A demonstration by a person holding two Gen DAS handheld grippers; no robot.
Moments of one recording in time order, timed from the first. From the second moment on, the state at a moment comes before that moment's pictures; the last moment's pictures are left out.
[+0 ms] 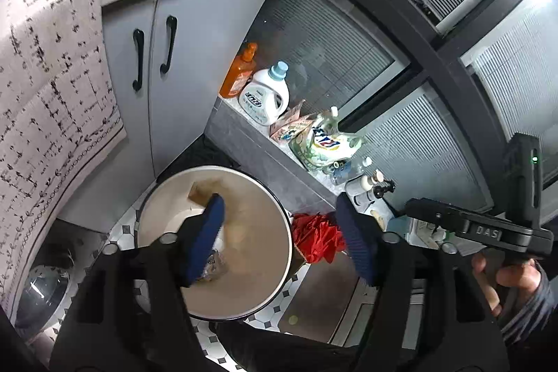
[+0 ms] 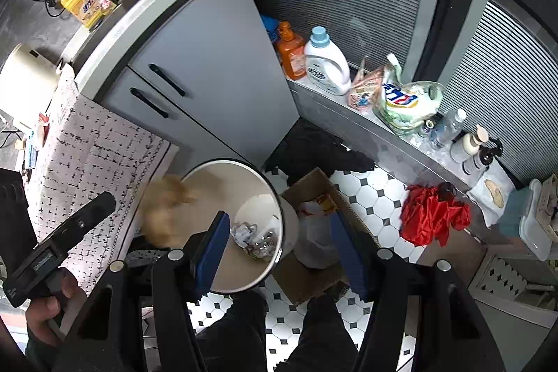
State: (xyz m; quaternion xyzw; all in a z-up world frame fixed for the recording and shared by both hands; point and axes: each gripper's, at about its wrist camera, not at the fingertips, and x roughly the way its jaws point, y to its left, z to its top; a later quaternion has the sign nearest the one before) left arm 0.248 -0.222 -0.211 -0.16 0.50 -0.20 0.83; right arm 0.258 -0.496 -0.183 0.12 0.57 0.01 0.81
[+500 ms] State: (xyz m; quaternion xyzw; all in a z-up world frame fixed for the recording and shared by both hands) left arm 0.239 -0.139 -0.165 -0.17 0.46 -0.11 0.87; right arm 0.277 -0.434 -0.157 0.10 0.55 0.06 0.83
